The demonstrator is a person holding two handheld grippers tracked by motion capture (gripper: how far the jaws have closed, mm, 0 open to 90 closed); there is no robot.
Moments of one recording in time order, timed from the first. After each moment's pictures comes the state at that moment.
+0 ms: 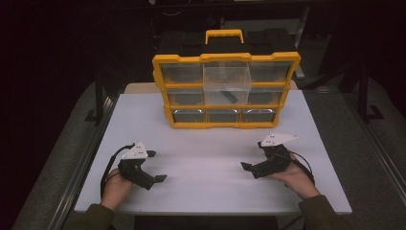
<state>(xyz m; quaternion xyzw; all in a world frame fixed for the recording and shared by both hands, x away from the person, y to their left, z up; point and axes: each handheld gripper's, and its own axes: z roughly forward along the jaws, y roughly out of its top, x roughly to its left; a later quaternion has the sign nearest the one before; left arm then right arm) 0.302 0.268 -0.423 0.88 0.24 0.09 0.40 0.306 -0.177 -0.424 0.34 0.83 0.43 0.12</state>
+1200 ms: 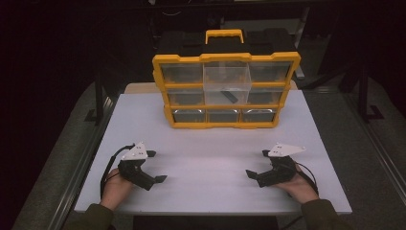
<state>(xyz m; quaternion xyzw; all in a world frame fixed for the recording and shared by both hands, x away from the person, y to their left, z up) 0.301 0.268 -0.423 0.88 0.23 0.09 0.40 0.289 -0.192 -0.448 0.35 0.81 0.45 0.12</state>
